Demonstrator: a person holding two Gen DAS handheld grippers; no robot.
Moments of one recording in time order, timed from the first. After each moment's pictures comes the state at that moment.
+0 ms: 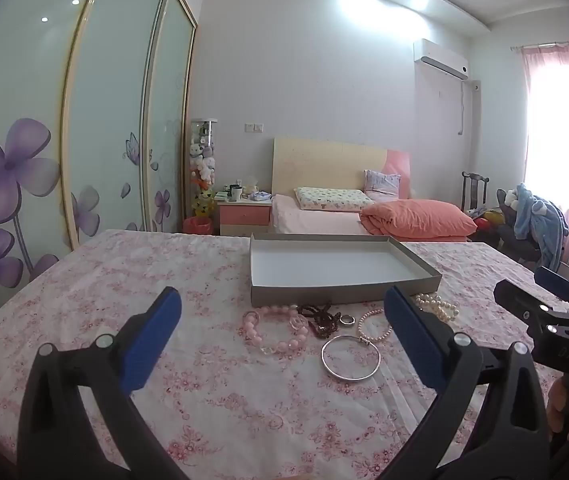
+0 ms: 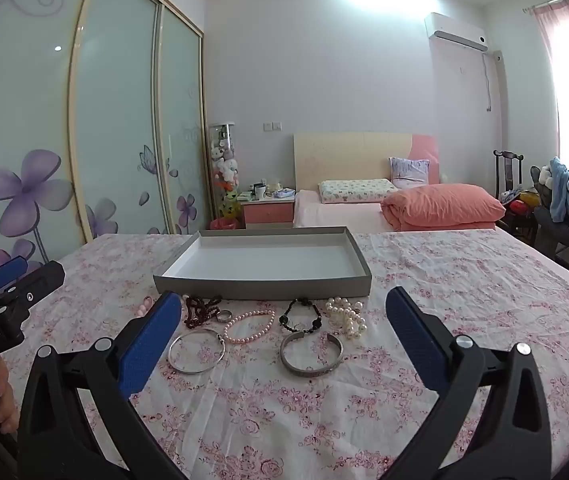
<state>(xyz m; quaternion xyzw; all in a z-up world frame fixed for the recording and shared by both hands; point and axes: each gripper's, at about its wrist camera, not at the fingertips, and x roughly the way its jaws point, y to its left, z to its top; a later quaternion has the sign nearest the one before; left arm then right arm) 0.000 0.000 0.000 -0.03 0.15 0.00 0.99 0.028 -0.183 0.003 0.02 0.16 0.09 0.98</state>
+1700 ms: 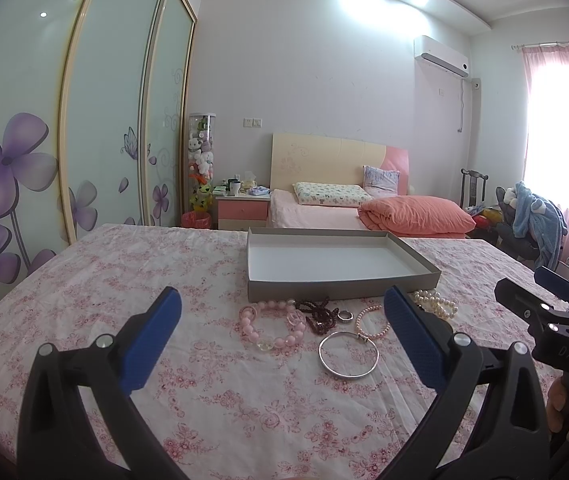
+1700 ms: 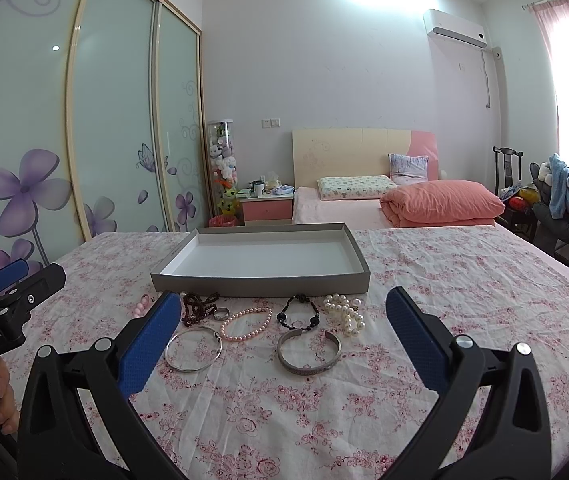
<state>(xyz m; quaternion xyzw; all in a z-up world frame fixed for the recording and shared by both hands) 0.000 0.000 0.000 -0.03 0.16 0.00 0.99 0.028 -0.184 0.003 0.02 0.16 0.09 0.98</state>
